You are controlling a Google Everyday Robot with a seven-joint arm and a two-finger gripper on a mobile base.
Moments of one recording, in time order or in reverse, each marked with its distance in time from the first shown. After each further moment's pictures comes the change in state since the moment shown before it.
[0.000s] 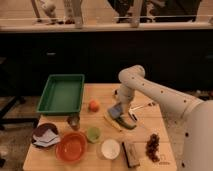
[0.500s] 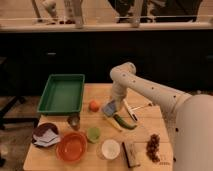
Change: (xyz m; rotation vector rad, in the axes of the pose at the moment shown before) arm -0.020 -0.022 -0.001 -0.001 0.004 -0.052
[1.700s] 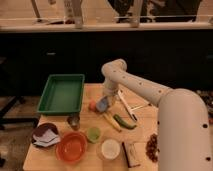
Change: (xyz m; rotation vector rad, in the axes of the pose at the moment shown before) arm -0.019 -0.066 0.011 0.007 -0.008 -0.092
